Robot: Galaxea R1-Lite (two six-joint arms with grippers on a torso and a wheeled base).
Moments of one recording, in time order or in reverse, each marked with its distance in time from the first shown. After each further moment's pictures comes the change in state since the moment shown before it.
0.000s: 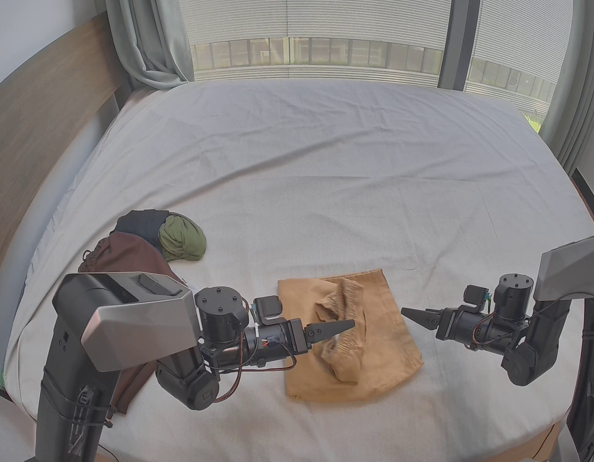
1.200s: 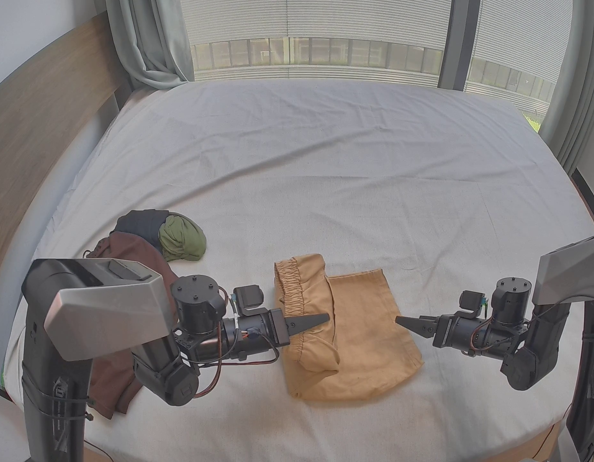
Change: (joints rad) left arm 0.030 -0.107 0.090 0.004 -0.025 -0.001; right arm 0.027 -0.011 0.024 0.000 0.014 0.000
